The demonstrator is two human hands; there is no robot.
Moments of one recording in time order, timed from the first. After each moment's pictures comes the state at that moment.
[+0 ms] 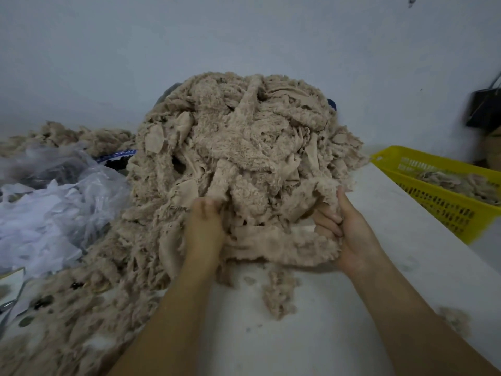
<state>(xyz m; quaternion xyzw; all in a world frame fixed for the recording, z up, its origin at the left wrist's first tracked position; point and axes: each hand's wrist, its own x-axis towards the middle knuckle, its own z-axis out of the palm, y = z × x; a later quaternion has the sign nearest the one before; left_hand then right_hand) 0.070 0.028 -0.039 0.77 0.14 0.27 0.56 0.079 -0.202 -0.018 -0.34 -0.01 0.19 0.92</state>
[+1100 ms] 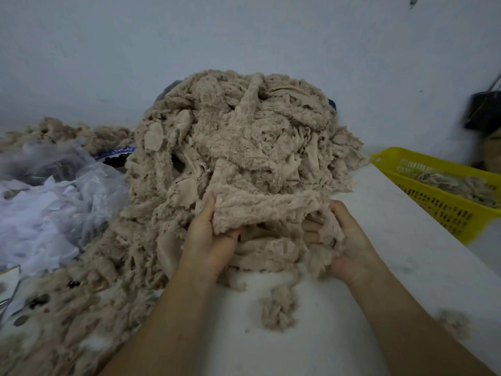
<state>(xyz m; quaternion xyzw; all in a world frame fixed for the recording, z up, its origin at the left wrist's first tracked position) 0.058 0.018 -0.017 0.24 0.10 0.03 0.96 0.067 -0.189 -0.015 -0.32 -0.01 0.21 0.92</state>
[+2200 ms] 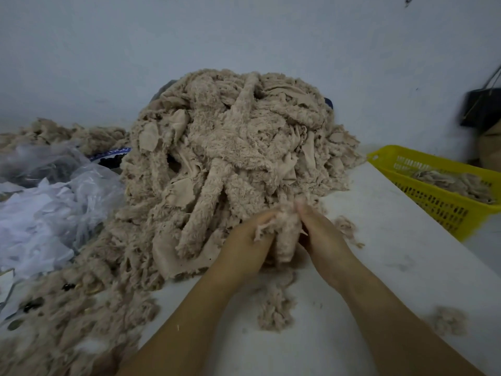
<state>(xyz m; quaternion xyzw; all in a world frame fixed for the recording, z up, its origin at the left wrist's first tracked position) 0.032 -0.019 -0.028 0.80 -0.12 0.09 0.57 0.060 -0.172 -0.030 -0.63 -0.10 0.05 0.77</state>
